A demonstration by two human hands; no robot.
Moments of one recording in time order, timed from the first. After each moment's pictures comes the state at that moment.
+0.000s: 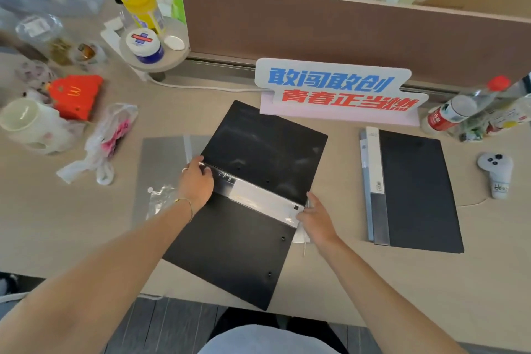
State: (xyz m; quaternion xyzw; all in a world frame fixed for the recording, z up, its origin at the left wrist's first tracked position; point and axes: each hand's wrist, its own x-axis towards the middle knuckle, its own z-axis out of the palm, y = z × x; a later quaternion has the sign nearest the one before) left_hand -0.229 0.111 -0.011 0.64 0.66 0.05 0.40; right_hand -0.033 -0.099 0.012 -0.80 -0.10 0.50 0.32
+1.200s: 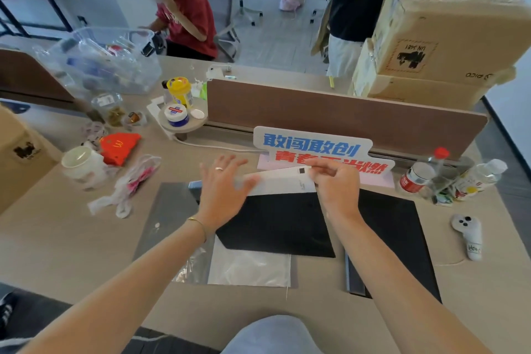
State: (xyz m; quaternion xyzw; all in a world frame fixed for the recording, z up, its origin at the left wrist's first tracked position) left_hand -0.152 0.048 0.153 0.83 0.47 0.22 0.21; right_hand 0.047 -0.070 0.191 -0.73 -0.29 0.22 0.58
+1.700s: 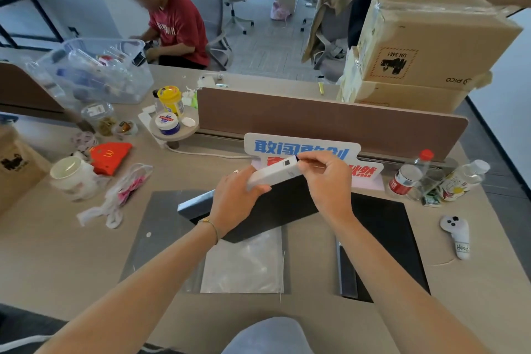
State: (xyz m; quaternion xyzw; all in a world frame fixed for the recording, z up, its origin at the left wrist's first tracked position) left_hand -0.115 0.028 0.167 0.84 0.43 0.21 0.27; right_hand 0.057 -0.072 0.208 -0.73 -0.39 0.12 0.54
